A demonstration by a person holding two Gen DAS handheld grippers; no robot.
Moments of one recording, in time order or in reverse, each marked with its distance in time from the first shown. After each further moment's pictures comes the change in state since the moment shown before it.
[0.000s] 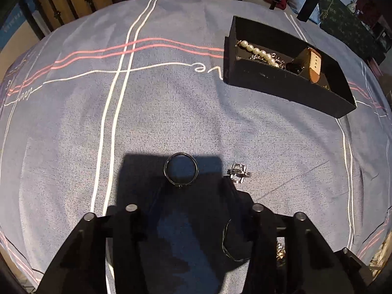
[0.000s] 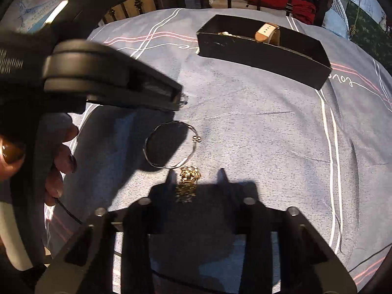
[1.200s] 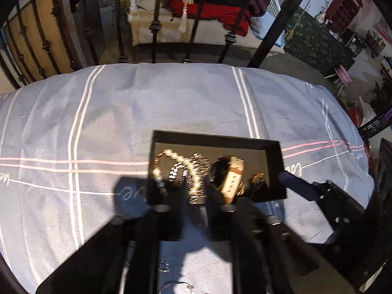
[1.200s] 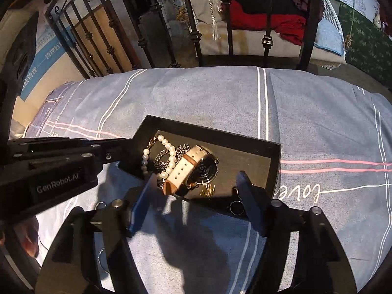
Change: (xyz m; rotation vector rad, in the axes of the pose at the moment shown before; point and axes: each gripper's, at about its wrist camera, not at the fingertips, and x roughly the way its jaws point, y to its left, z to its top) left arm -0.046 -0.061 0.120 0.056 -0.114 -0.174; right arm -0.006 -0.113 0.162 0.052 -0.104 0.032
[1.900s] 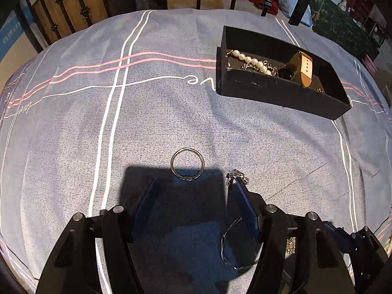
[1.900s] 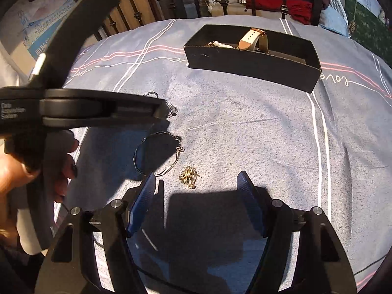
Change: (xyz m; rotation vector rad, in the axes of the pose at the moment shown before) left arm 0.023 0.057 -0.124 -0.015 0.063 0.181; right arm -0.019 0.078 -0.156 -0.032 0.063 0.030
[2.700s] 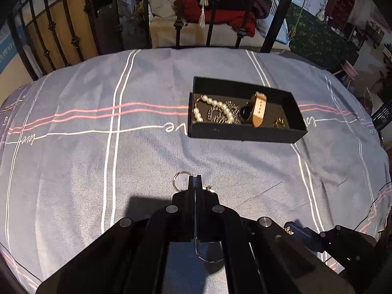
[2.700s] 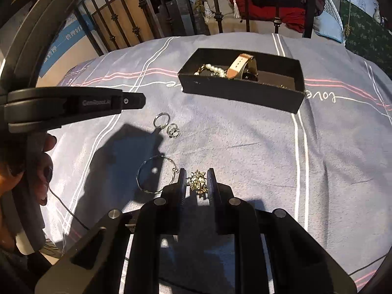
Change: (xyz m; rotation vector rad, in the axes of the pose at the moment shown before) left arm -0.073 -0.010 0.018 0.043 -0.149 -0.104; right arm -0.035 -0.011 0.018 0.020 -0.065 -0.002
